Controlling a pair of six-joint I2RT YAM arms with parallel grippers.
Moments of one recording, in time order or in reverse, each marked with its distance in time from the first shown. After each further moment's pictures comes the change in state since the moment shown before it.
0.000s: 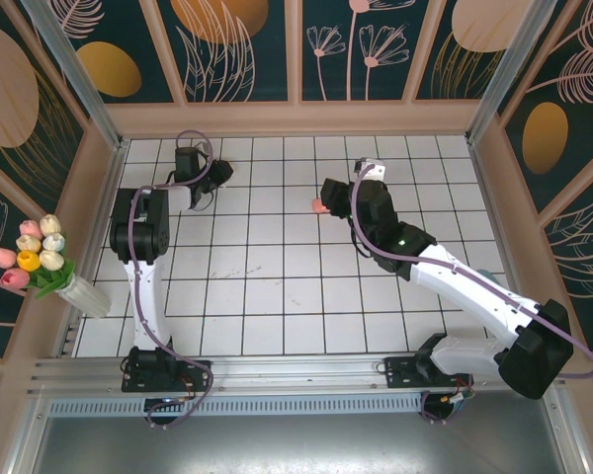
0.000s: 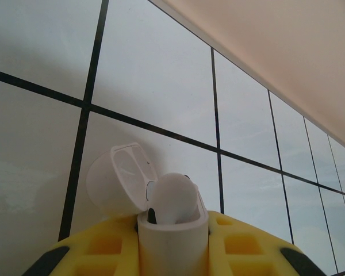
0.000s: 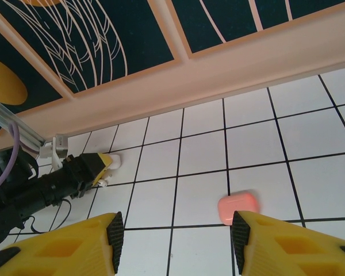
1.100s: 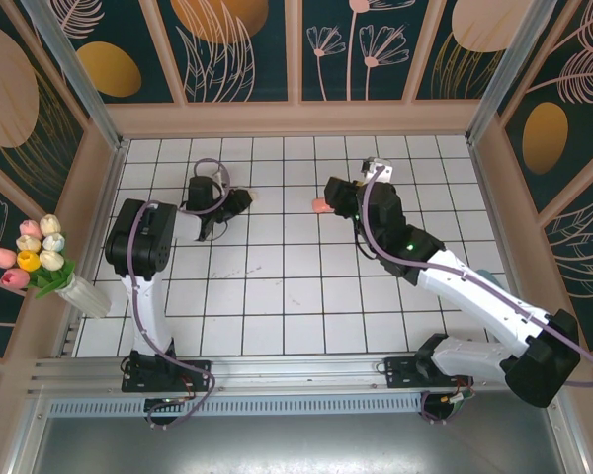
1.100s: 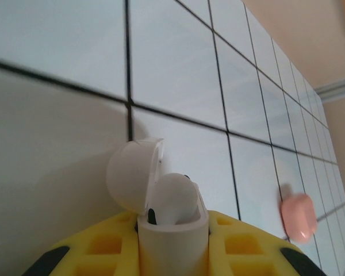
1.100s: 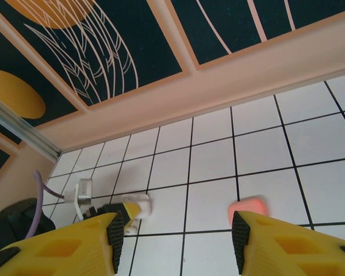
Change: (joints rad) left arm -0.134 -0.213 -0.464 0.263 0.097 -0.082; right arm 0.000 -0.062 -0.016 0.010 -0.009 0.023
